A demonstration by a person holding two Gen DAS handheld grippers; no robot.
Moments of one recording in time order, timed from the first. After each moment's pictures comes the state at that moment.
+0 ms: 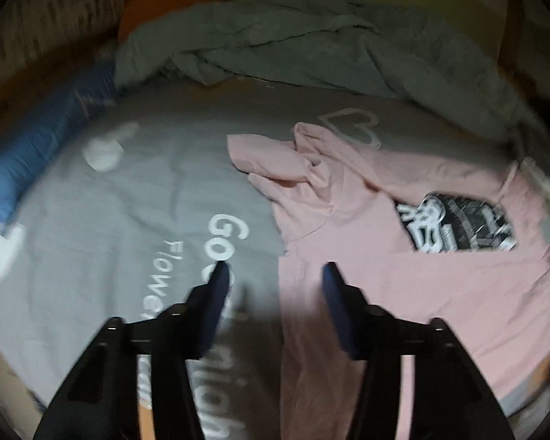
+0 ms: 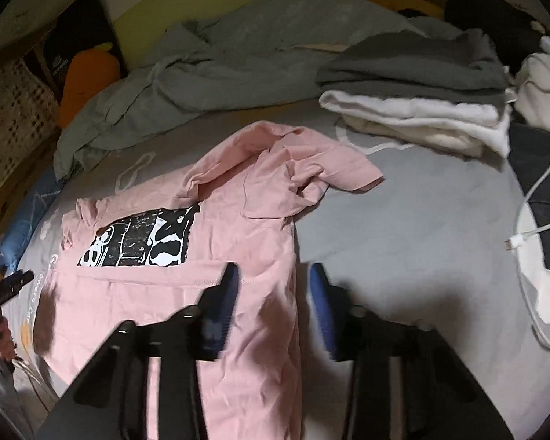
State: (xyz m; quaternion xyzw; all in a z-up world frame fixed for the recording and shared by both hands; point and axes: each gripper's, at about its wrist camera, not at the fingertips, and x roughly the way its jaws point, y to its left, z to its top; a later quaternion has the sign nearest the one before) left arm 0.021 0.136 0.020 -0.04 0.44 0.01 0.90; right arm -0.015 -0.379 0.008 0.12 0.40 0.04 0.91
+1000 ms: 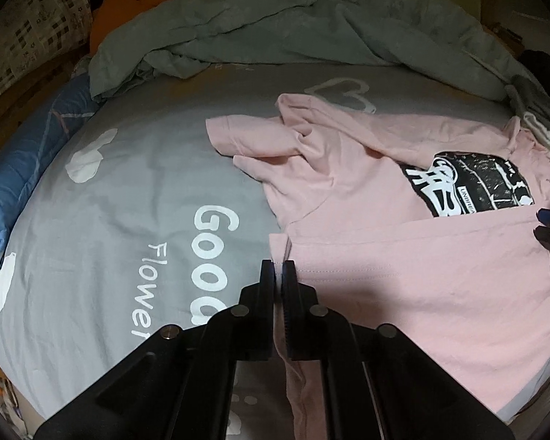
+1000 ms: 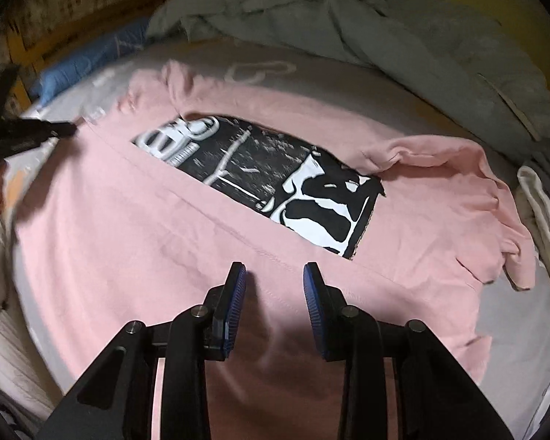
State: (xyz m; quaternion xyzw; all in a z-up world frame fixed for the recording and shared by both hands) left arm 0.030 0.116 -0.010 0.05 0.46 0.00 0.89; right arm 0.024 -0.216 -0.034 -0.15 0.45 0.19 0.86
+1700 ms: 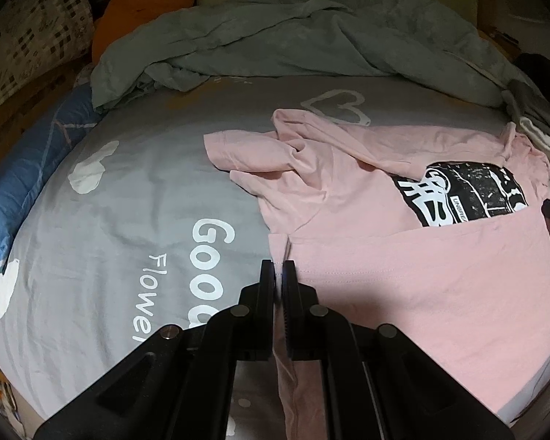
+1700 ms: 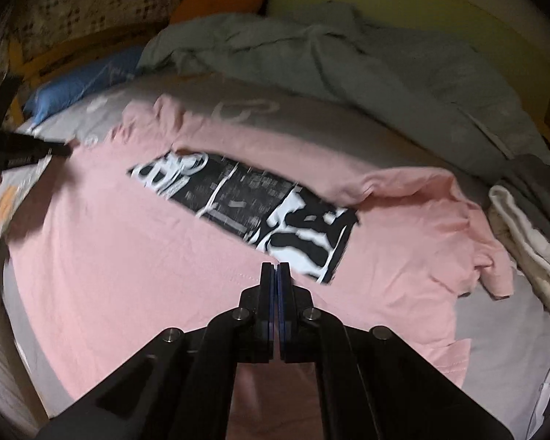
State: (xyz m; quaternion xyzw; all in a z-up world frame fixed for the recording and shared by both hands) left arm 0.029 0.112 -0.003 0.05 0.44 0.00 0.90; right arm 0.012 -0.223 -0.011 -0.13 0.37 0.16 0.91
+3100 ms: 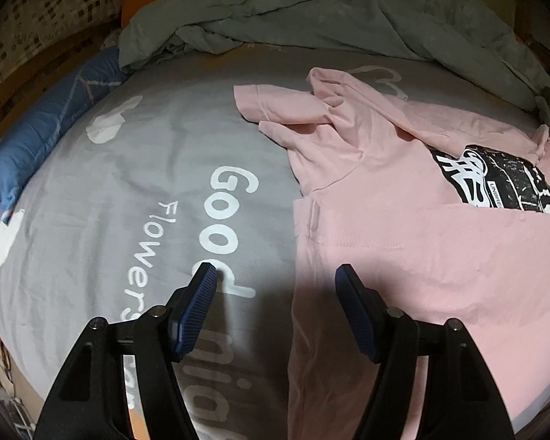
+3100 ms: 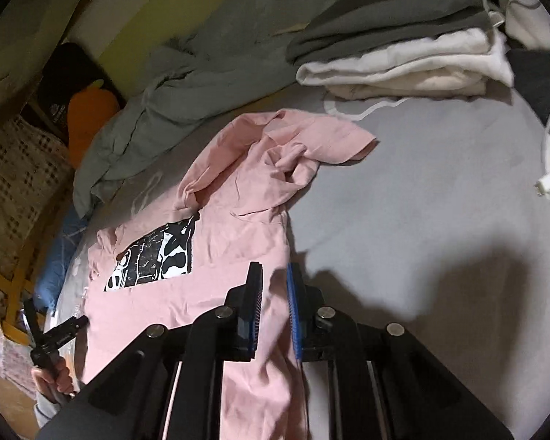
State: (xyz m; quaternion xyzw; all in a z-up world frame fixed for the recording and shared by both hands) left arm 0.023 0.122 -0.037 0.01 0.47 0.06 0.88; right arm -0.003 -0.406 -0.022 0.23 0.42 0.06 0.88
